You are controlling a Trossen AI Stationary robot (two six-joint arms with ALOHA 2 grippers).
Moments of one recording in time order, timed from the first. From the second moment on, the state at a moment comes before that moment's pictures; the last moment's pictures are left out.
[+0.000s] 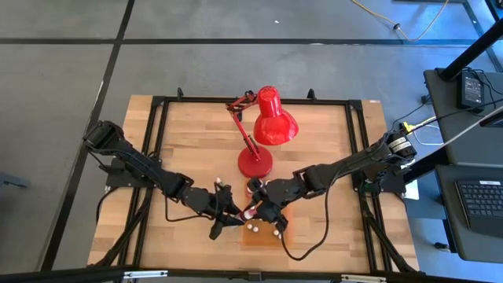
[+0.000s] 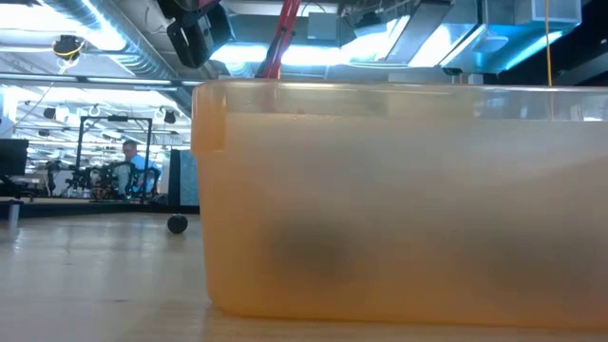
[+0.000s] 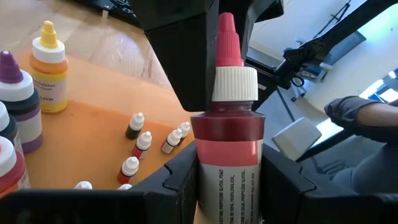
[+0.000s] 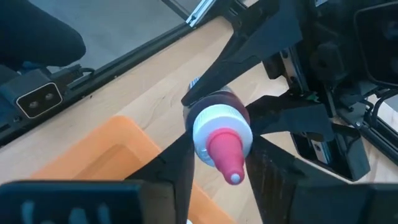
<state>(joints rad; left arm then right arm) -0.49 1.50 0.80 0.39 -0.20 -0.60 0.36 1.74 1.37 -0.22 -0.04 -0.45</state>
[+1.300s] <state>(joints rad) -0.49 1.50 0.80 0.39 -0.18 -0.59 0.36 1.74 1.37 -0.21 -0.04 -0.45</state>
